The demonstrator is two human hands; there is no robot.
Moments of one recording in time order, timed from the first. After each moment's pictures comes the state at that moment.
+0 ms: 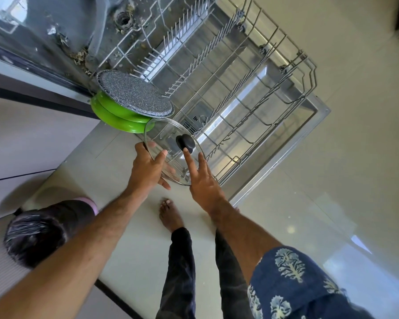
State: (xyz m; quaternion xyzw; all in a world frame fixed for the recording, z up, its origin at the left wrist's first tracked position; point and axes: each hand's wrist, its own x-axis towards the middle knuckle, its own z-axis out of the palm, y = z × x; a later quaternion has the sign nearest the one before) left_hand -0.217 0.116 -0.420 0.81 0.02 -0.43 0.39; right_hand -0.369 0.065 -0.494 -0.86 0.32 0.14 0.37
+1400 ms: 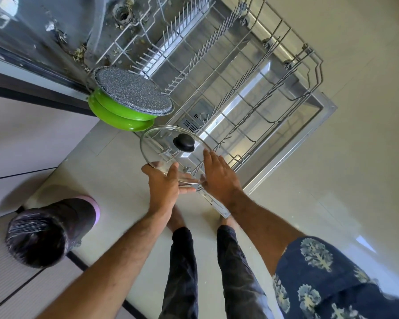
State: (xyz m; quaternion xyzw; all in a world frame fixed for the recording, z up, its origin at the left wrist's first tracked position) left_hand -0.276 0.107 -0.415 0.76 0.15 -0.39 0.50; right_hand -0.382 0.022 -0.504 -0.91 0.26 0.20 0.27
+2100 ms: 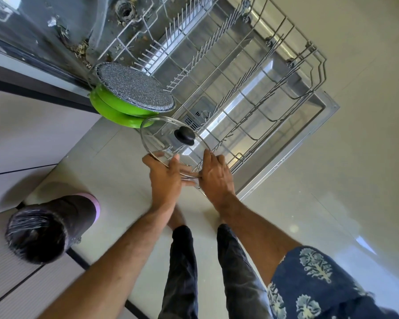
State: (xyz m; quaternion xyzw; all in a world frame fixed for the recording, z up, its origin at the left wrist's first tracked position) left_hand -0.277 0.109 -0.422 0.78 0.10 -0.37 0.50; right_hand -0.372 0.042 -0.496 -0.88 0.34 0.18 0.26
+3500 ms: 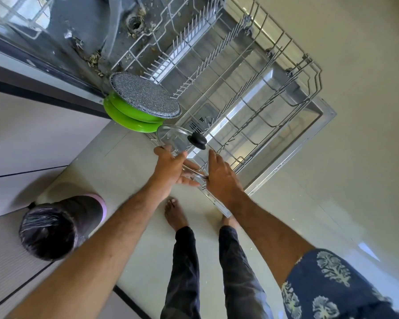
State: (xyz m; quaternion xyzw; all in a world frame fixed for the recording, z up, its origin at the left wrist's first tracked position) left_hand -0.241 0.090 -0.396 0.71 0.10 -0.54 0.44; right_hand -0.376 0.027 -0.473 -0.87 0.32 0.19 0.32
